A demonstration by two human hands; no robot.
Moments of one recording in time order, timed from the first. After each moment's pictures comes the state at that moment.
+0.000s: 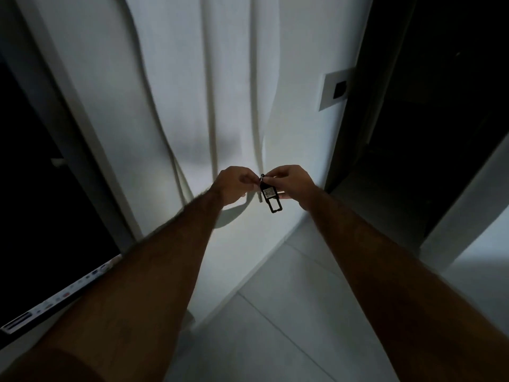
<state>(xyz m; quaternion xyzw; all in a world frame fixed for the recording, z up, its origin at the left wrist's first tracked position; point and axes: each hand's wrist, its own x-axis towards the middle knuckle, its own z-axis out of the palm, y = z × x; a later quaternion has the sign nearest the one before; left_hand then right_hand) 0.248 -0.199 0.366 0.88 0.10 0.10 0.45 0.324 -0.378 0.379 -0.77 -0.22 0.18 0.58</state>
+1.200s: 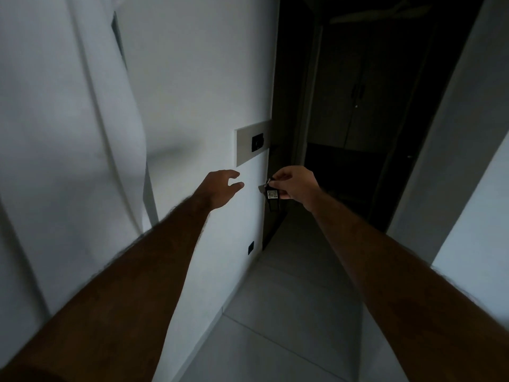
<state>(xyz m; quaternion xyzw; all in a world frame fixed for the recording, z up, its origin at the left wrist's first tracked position) 0.649 -0.328 0.453 0.94 -0.02 0.17 0.29 0.673 -0.551 0.480 -0.83 -0.13 -0.02 0.55</state>
